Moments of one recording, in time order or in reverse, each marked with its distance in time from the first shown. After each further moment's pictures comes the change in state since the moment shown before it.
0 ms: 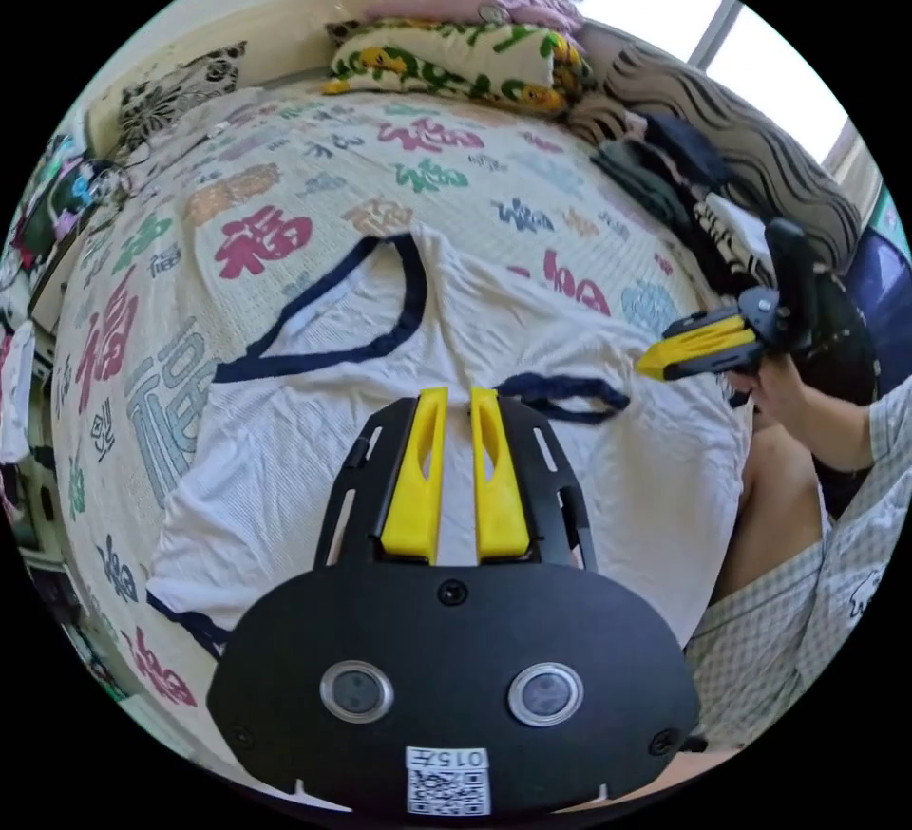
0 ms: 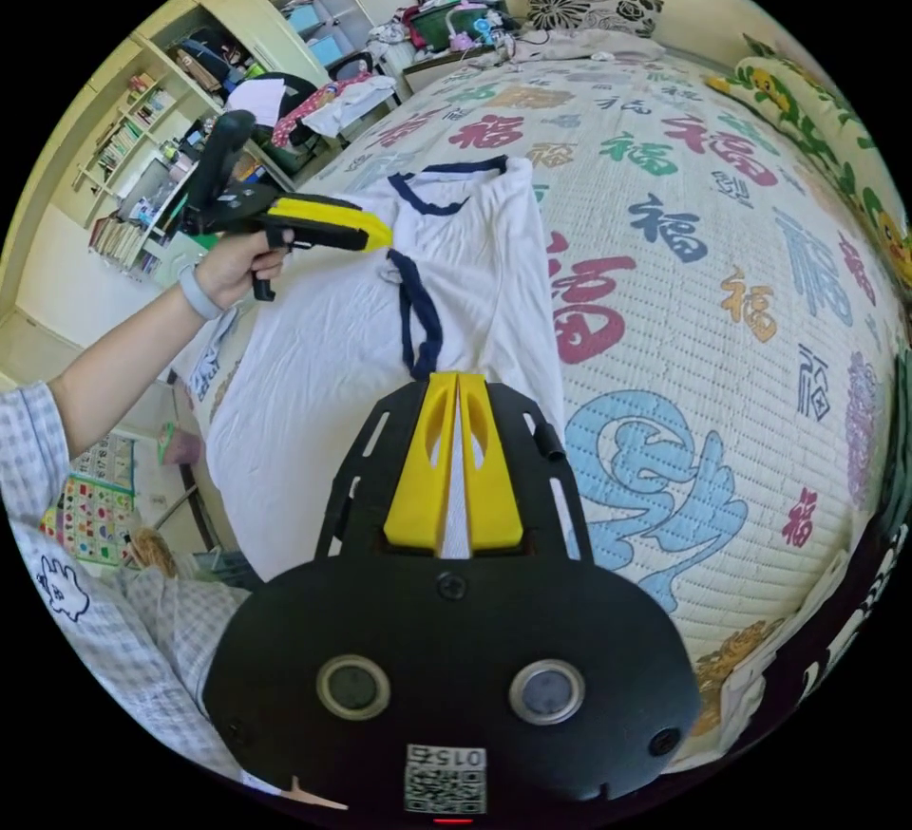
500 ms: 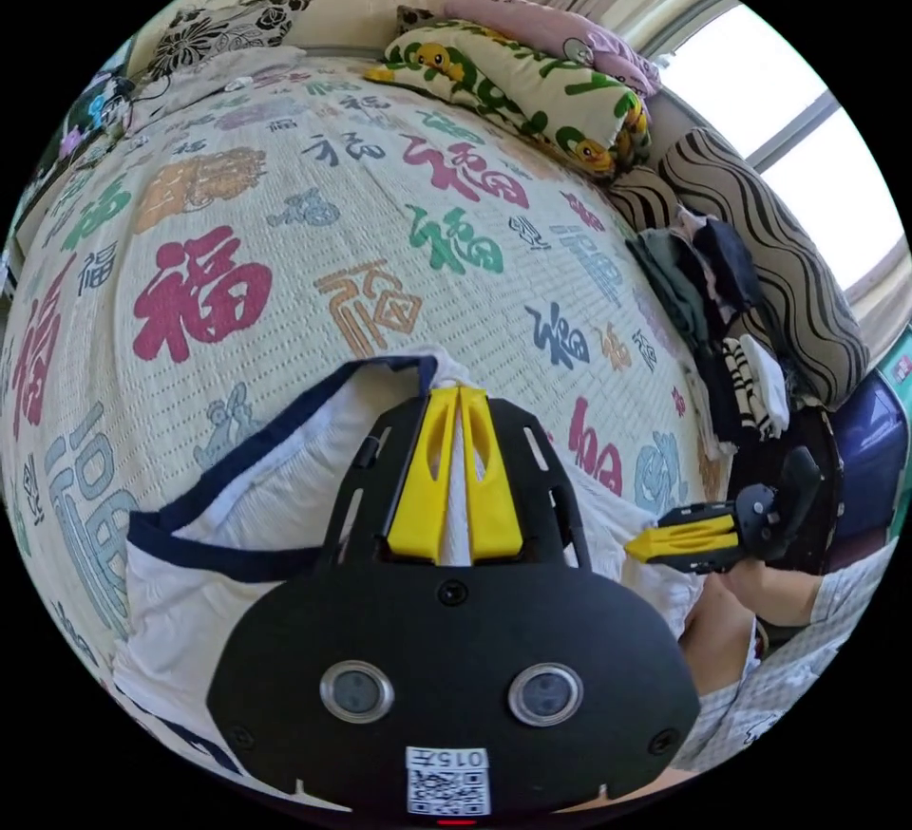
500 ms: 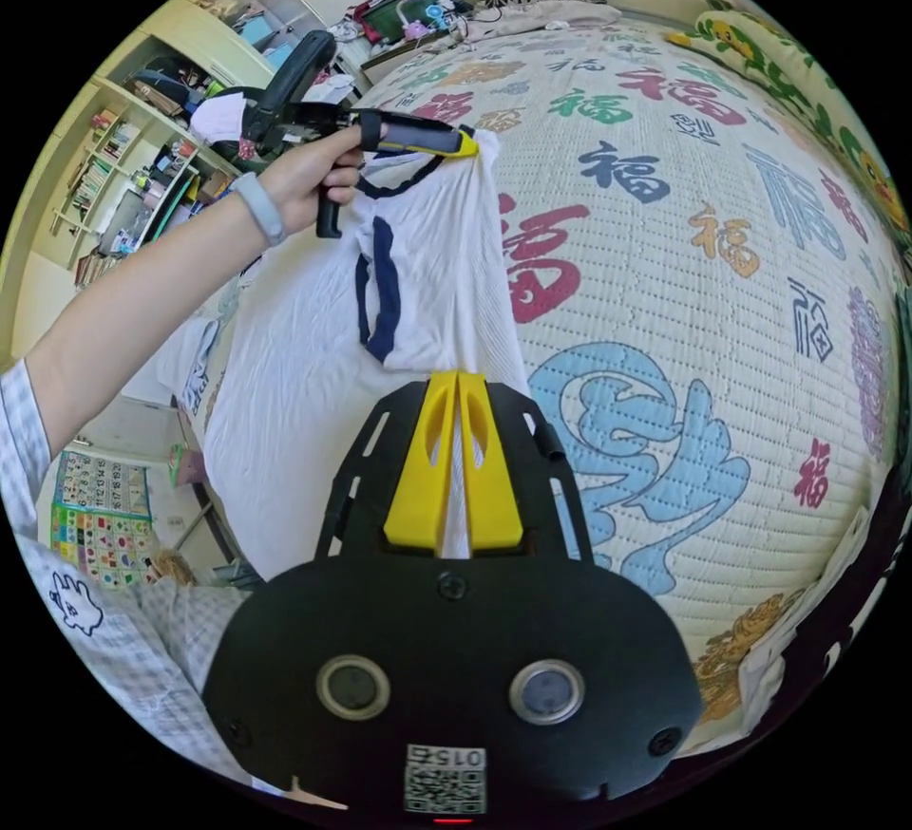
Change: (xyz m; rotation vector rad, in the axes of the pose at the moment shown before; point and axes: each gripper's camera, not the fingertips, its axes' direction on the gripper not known) left arm -0.058 -0.083 -0.038 0.047 0.139 -0.217; right arm 0.023 -0.003 0.066 -0.047 -0.021 0.109
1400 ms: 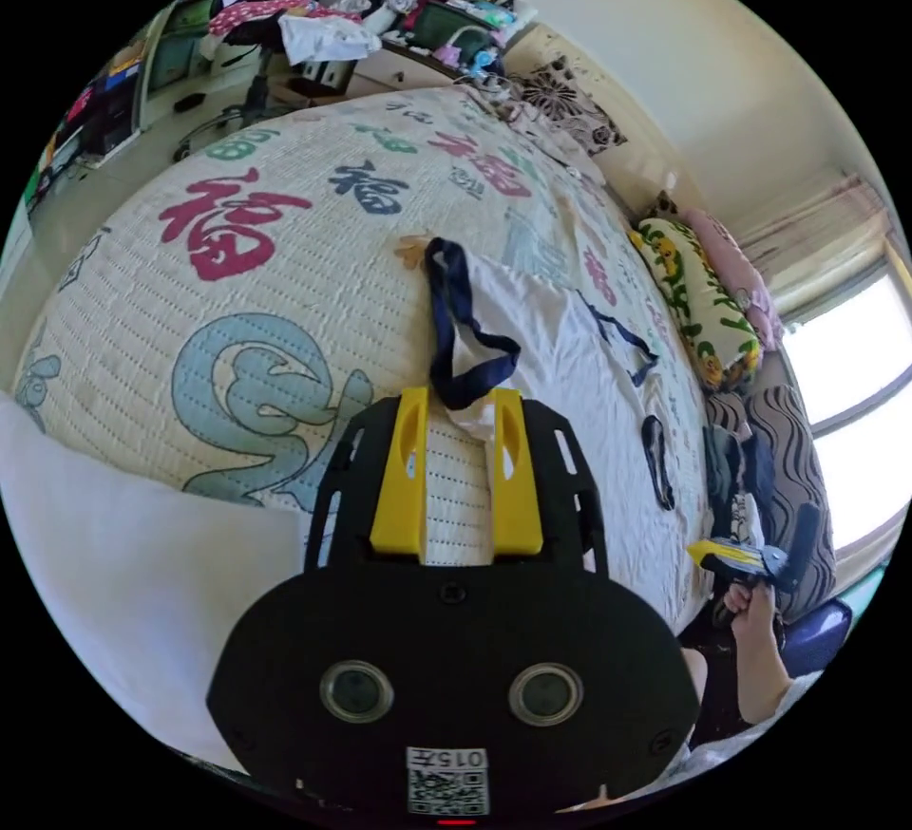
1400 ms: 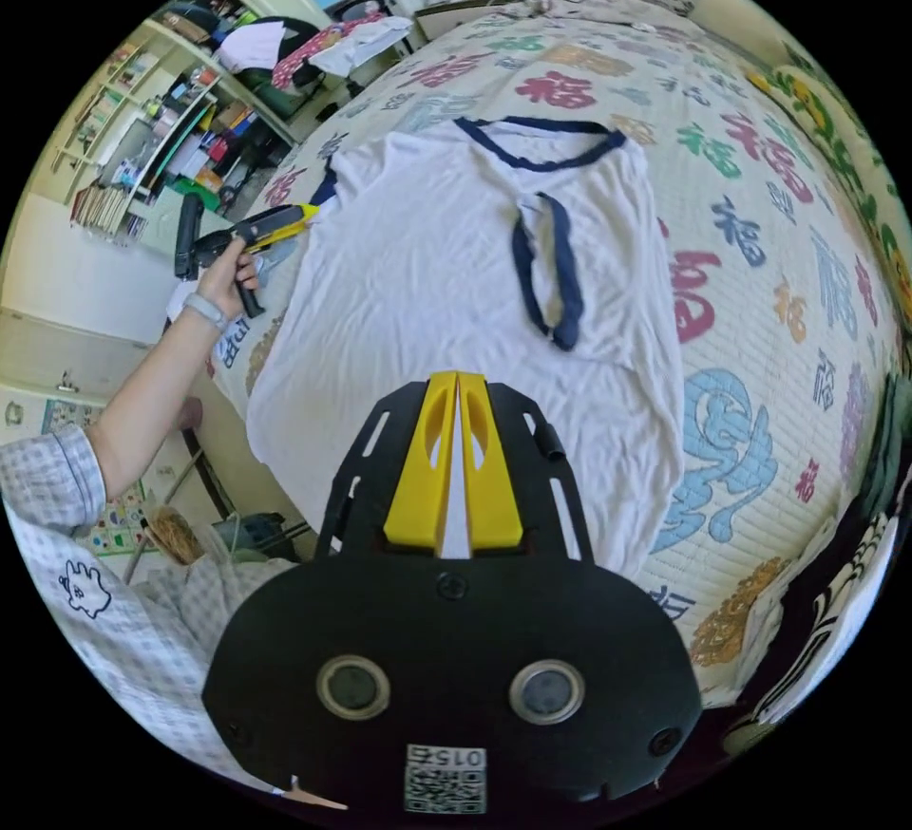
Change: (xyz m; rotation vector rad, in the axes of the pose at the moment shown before) left arm -0.184 0.392 -0.383 0.357 -0.142 -0.724; right arm -0.193 -0.049 0.154 -0.143 0.072 -0.127
